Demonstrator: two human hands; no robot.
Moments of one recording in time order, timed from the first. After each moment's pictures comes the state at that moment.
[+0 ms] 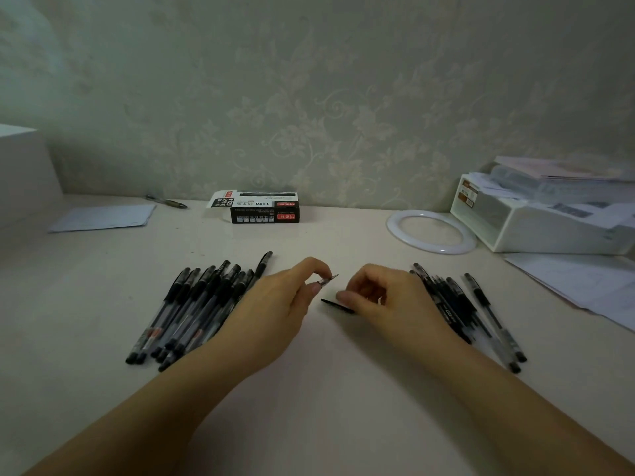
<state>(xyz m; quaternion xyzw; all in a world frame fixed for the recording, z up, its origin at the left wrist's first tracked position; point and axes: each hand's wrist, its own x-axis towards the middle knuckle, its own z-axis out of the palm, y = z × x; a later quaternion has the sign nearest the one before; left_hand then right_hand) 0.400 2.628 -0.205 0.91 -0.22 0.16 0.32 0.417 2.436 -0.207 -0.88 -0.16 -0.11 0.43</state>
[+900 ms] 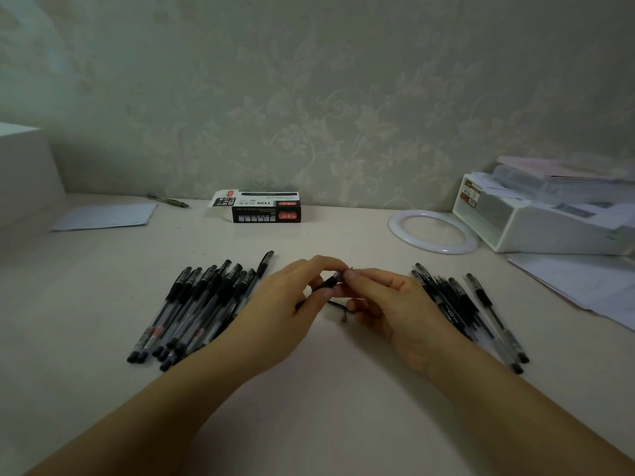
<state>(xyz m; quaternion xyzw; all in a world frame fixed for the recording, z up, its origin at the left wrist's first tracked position) 0.397 2.624 -0.203 0.88 -0.25 0.16 0.38 0.410 2.447 -0.204 -0.66 -0.05 0.09 0.74</state>
